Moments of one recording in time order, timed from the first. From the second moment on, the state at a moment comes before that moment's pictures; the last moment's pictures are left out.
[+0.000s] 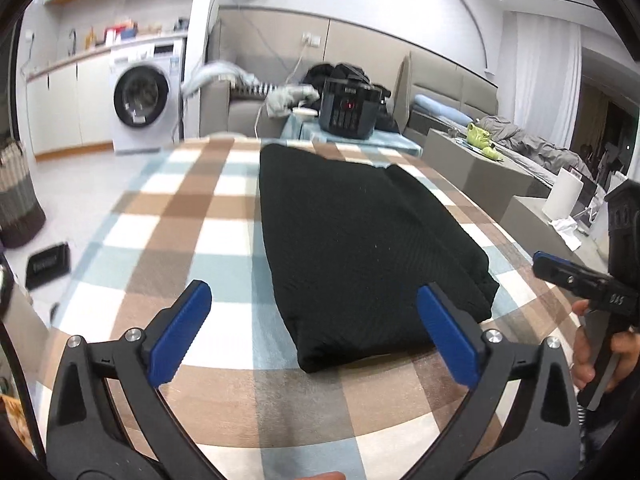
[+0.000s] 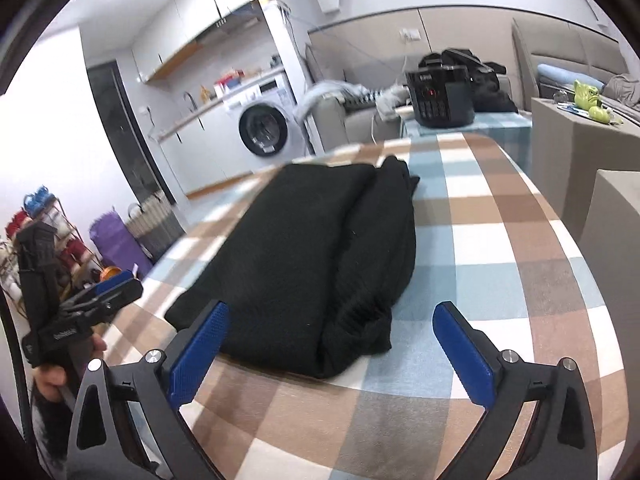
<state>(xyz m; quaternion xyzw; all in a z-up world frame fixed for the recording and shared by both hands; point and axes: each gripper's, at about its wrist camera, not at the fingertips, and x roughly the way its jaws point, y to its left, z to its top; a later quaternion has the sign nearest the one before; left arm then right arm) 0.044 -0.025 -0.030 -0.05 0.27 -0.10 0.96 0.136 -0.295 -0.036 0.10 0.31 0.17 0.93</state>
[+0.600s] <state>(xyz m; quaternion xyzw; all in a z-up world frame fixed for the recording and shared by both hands) 0.009 -0.024 -0.036 -0.05 0.20 -0.08 0.97 0.113 -0.291 -0.045 0.09 0.24 0.20 0.95</state>
